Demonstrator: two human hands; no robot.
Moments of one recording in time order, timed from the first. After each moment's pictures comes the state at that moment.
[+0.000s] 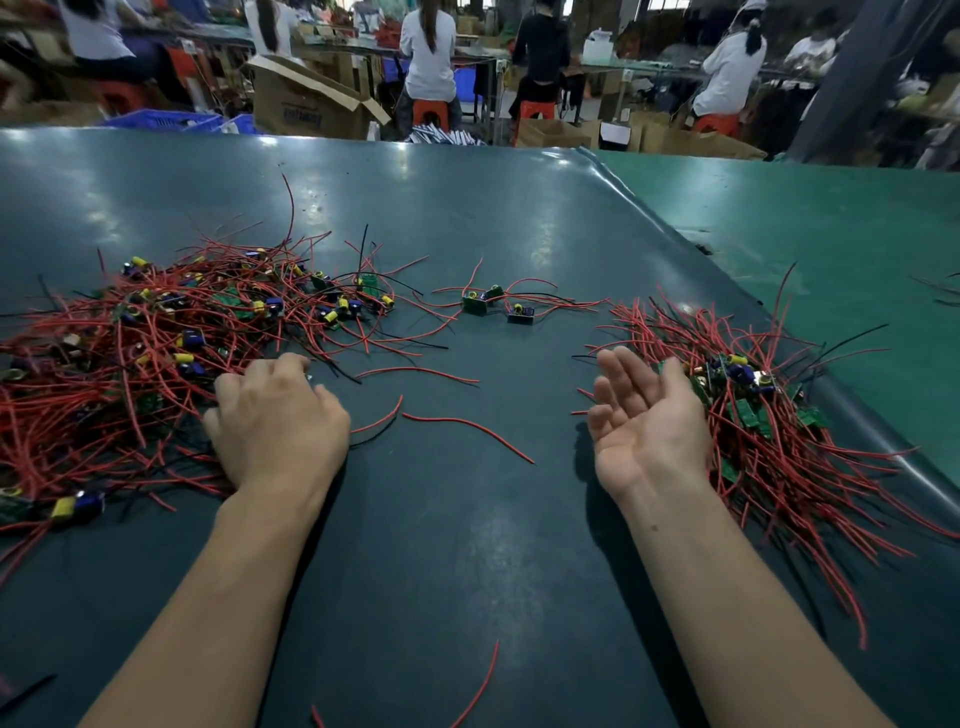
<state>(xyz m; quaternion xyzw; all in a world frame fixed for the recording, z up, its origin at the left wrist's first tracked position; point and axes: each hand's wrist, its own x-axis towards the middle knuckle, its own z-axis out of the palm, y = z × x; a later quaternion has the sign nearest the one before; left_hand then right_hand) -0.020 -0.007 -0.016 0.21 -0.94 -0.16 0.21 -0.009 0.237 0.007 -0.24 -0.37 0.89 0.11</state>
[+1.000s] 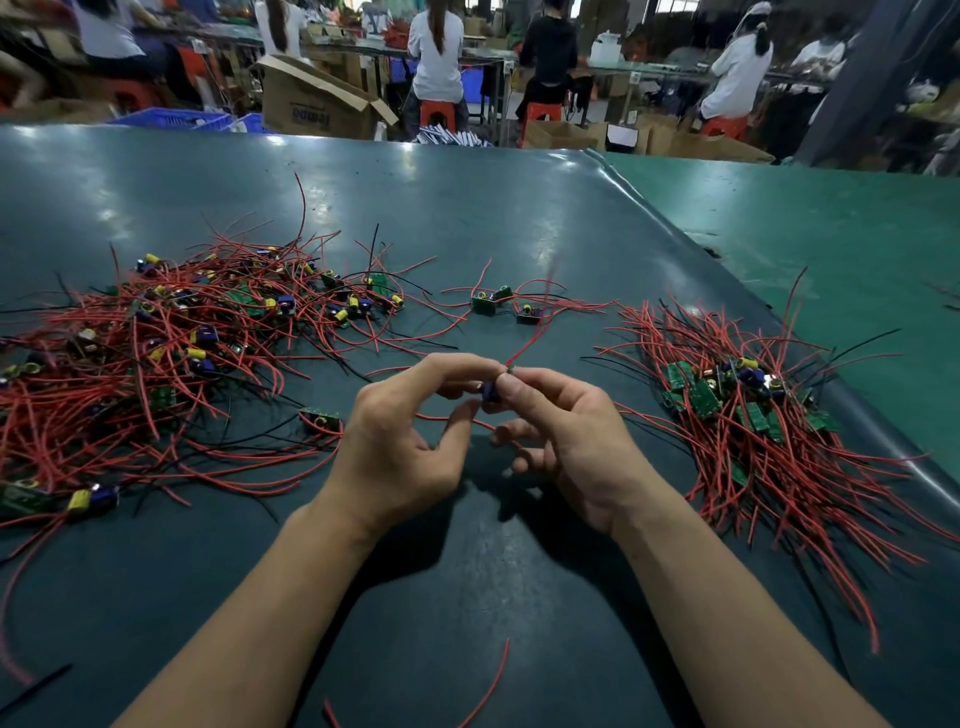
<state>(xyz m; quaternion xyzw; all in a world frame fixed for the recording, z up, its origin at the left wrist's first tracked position) 0.004 0.039 -0.006 -0.31 -0.78 -0.46 0.30 0.001 0.202 -0.001 0.04 -0.60 0.79 -0.09</state>
